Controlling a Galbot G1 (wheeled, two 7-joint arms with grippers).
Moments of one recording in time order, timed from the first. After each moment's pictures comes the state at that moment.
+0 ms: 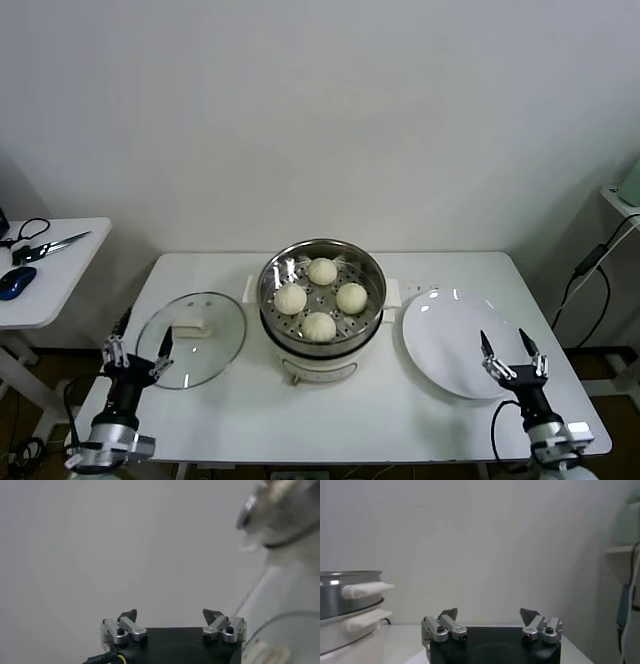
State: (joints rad) left arm 1.60 -1.28 -0.72 -1.93 0.78 -0.13 -0.20; right arm -1.51 1.14 0.64 1.63 0.50 0.37 -0.12
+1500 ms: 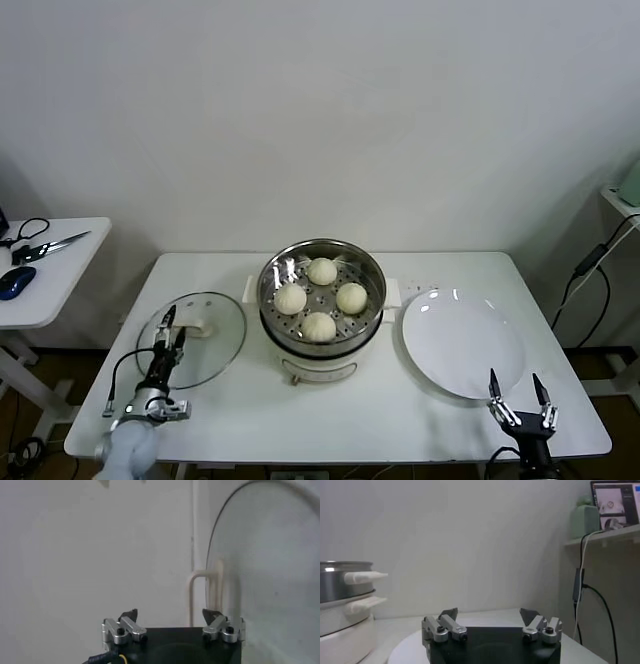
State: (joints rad) left arm 1.15 -1.28 -0.63 -1.23 1.35 -0.14 -0.38; right arm -1.65 1.31 0.70 1.68 0.41 0.46 -0.06
